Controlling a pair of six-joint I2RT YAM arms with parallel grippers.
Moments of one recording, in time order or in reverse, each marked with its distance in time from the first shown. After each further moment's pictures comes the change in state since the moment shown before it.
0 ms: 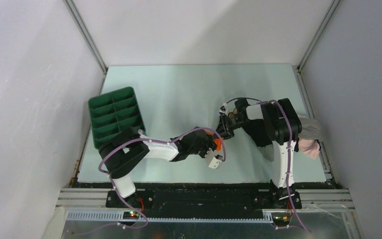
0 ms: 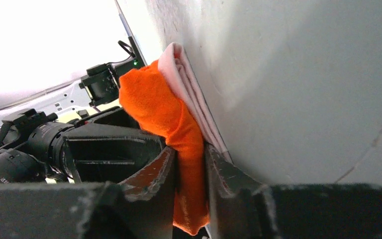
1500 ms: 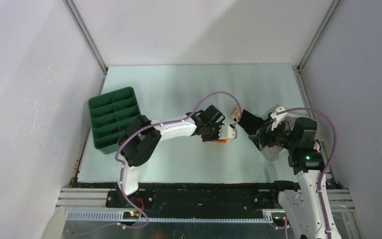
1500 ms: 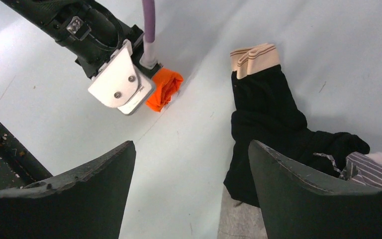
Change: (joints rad) left arm 0.062 0.239 0.594 -0.710 0.095 -0.550; right arm -0.331 -1.534 -0.520 -0.102 0.460 -0.590
